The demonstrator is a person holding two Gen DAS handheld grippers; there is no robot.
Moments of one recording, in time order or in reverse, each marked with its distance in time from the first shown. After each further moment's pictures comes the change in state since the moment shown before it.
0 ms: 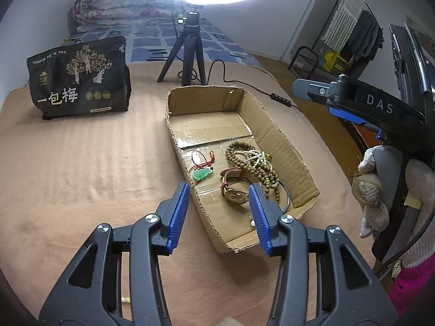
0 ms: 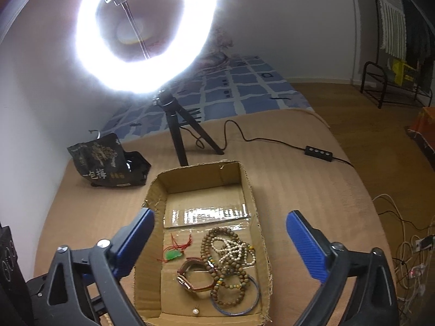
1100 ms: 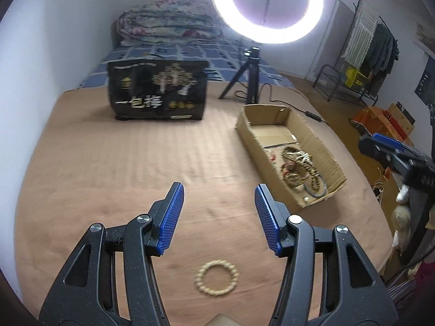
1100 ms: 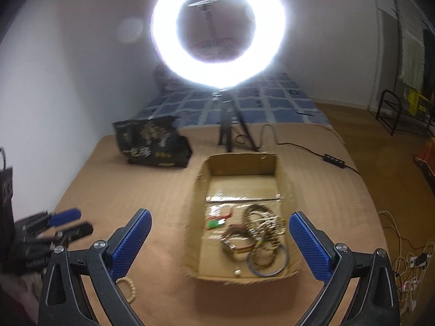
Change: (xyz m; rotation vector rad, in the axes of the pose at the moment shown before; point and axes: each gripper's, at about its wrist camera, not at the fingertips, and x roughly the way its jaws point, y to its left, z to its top) left arm -0.111 0.088 -0.039 -0.029 -0.110 0.145; right arm -0.080 0.076 -0.058 -0.181 -0.051 0.084
